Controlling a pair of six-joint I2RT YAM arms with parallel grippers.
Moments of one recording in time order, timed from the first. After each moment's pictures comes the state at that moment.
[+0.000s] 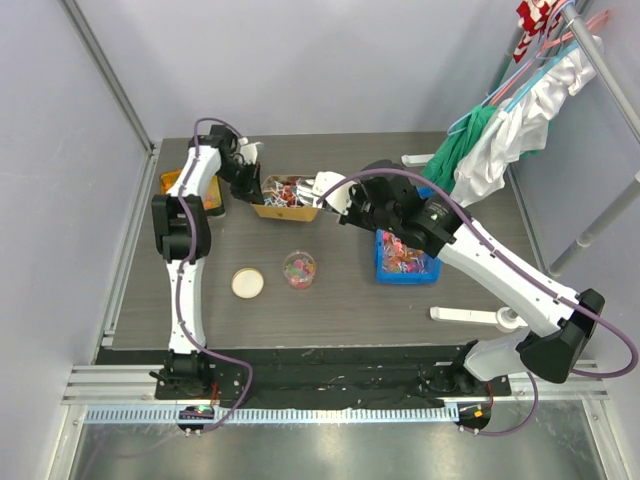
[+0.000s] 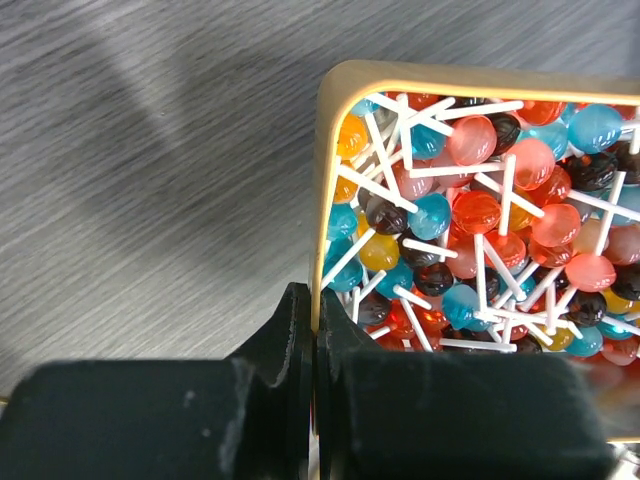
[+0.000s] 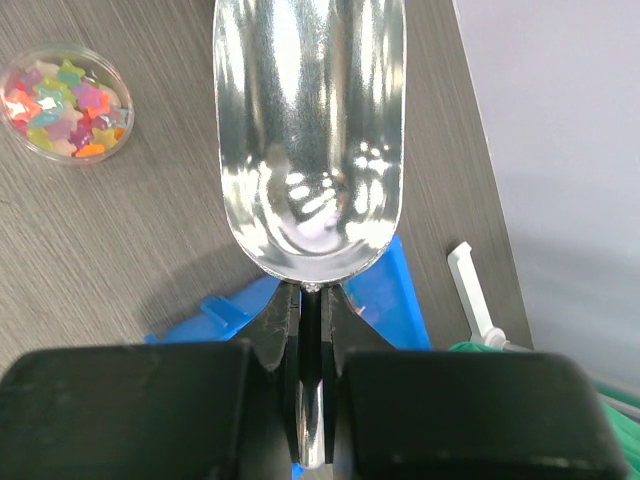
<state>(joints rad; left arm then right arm) -0.08 2.45 2.23 -1.12 0.59 0.17 0.81 1.38 1.47 -0.70 0.13 -0.65</state>
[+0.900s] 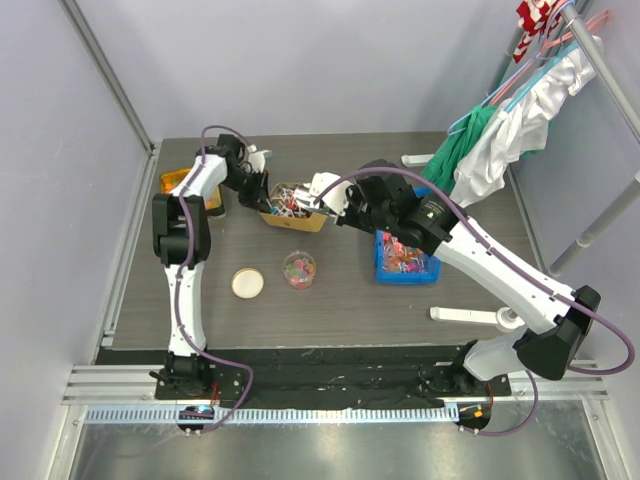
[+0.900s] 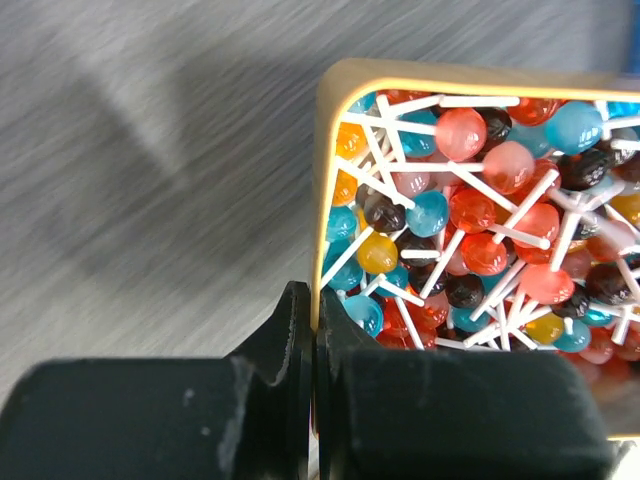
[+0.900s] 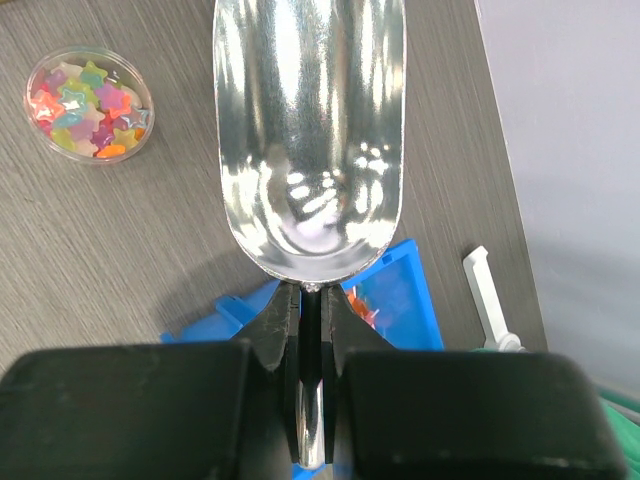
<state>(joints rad) -0.10 2.37 2.03 -0.97 0.68 0.17 0.82 1.40 1.50 -0.73 0.10 -0.62</state>
